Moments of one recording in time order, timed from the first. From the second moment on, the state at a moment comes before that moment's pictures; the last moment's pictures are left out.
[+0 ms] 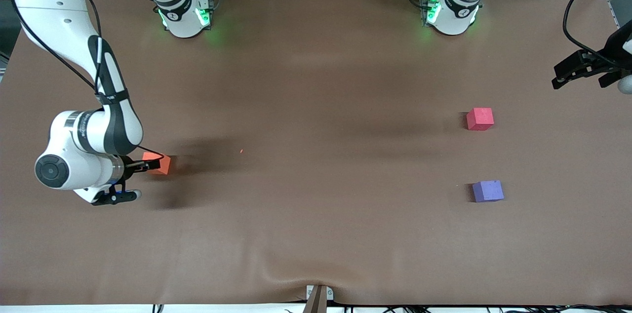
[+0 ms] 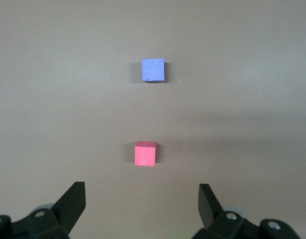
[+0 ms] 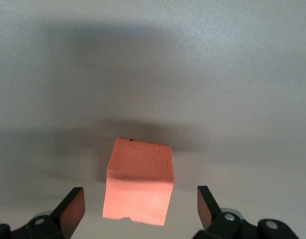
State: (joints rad) left arm 0.00 -0.03 -0.02 -1.57 0.02 1.56 -0.04; right arm 0.05 0.63 -0.09 -1.61 0.02 1.99 -0.17
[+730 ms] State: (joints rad) left arm 0.01 -0.03 -0.02 -1.57 0.02 1.56 -0.04; right arm 0.04 0.69 -0.10 -1.62 0.05 2.00 -0.17
